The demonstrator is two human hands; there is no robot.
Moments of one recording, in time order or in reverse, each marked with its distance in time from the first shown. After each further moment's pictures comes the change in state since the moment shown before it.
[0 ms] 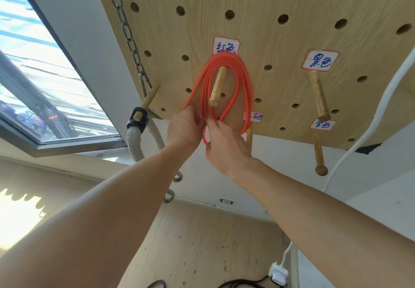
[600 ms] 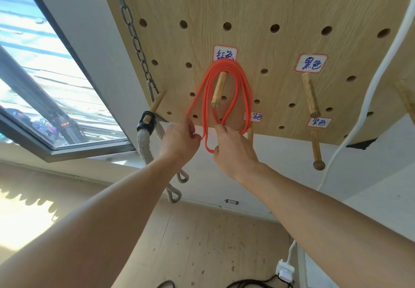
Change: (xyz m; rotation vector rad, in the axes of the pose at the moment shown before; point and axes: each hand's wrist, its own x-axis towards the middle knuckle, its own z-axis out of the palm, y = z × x) left_hand -0.034 -0.012 -0.029 0.042 -0.072 -0.040; right_hand -0.026 -0.009 -0.019 -0.024 -0.010 0.055
